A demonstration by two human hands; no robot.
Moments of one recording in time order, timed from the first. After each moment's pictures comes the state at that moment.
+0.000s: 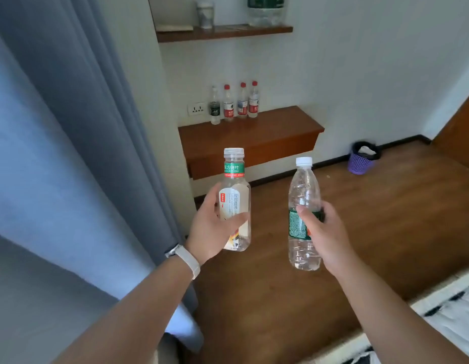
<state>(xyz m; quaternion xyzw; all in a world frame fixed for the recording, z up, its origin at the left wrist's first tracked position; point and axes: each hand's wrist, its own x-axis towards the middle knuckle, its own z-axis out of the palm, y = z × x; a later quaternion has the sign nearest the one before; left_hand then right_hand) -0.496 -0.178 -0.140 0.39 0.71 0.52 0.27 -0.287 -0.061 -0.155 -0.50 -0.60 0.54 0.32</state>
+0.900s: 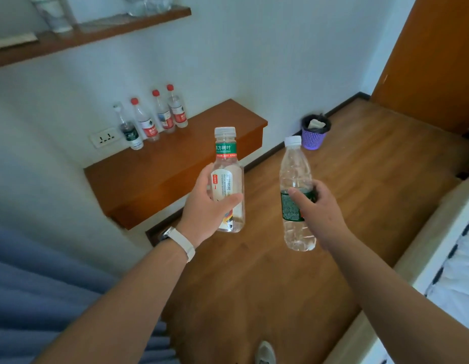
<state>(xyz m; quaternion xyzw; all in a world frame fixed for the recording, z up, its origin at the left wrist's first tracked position) -0.507 0.152 -0.136 0.49 0.67 0.43 0.35 -0.279 0.199 -0.161 -0.57 -0.53 0.49 0.39</state>
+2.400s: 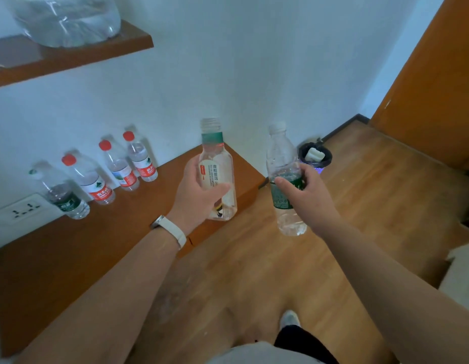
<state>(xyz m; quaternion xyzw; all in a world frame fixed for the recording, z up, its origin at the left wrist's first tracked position) -0.599 0.593 -0.141 0.48 0.62 0.50 0.37 -0.365 0.634 -0.135 -0.55 -0.60 0.43 0.38</state>
